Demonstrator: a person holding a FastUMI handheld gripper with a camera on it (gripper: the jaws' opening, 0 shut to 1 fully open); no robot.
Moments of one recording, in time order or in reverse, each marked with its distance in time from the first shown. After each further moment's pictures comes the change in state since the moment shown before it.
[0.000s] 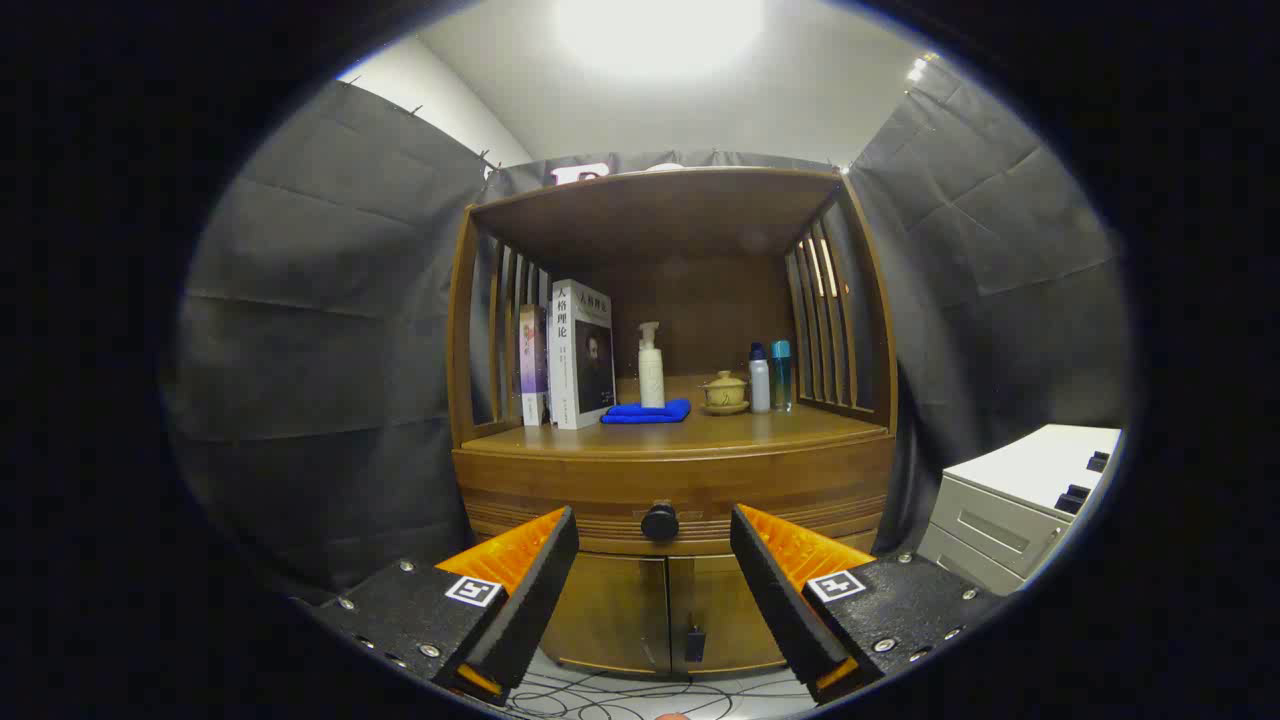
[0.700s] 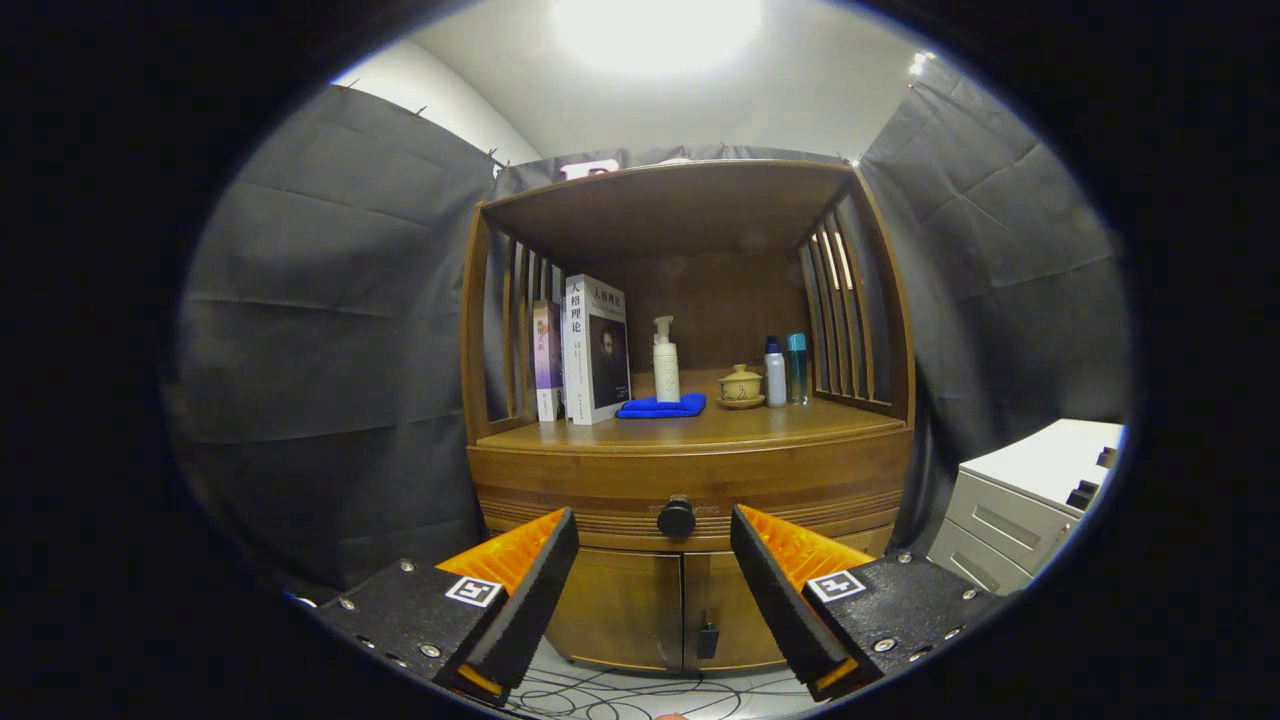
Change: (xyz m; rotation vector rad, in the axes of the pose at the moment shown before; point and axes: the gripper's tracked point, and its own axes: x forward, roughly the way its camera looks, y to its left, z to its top) arm 0.005 0.007 0.004 0.007 0.012 0.037
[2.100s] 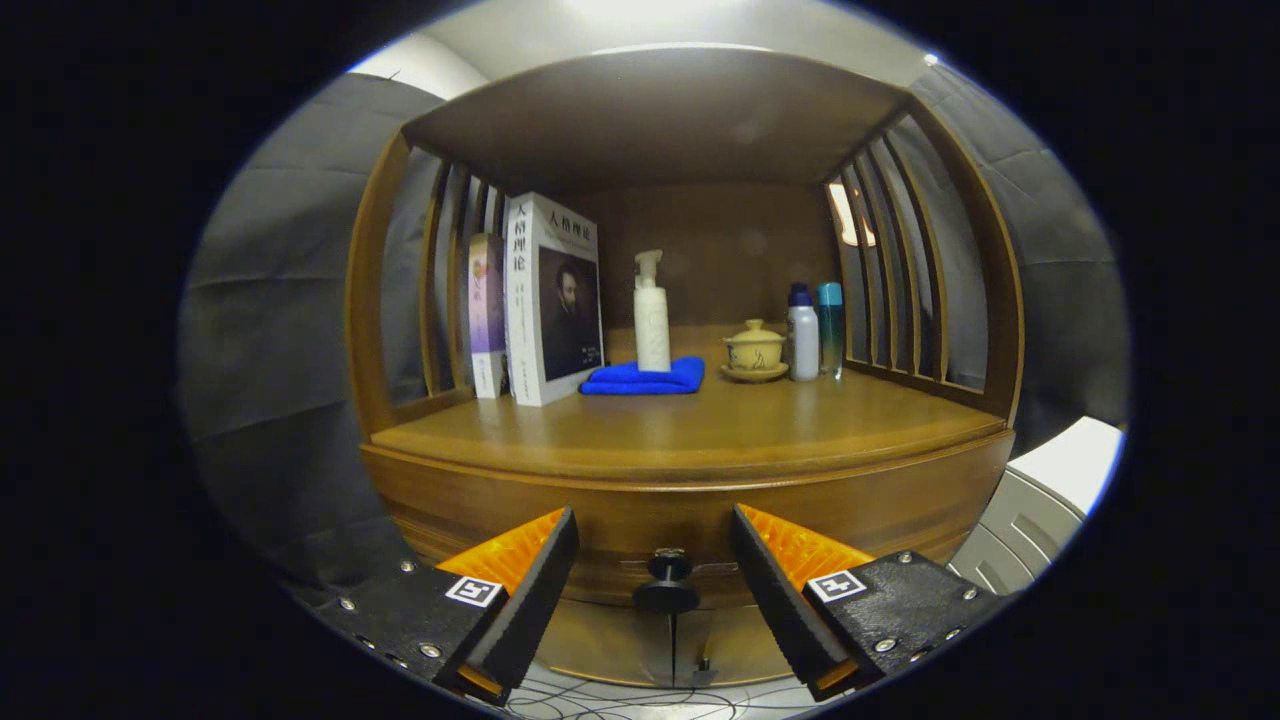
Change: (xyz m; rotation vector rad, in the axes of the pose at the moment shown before) arm 0.159 -0.020 -0.046 -0.021 0.178 -0.051
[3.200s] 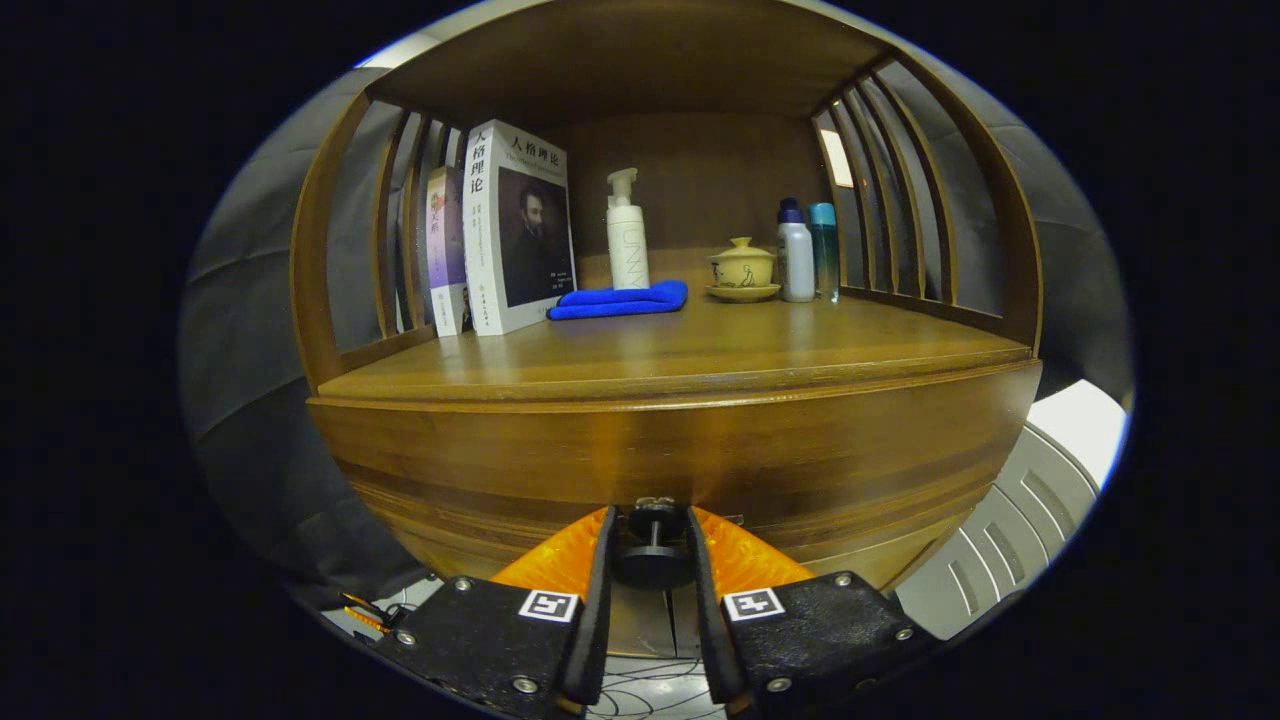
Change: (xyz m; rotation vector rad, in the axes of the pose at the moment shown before) arm 0.019 -0.005 -0.045 0.061 0.162 -0.028
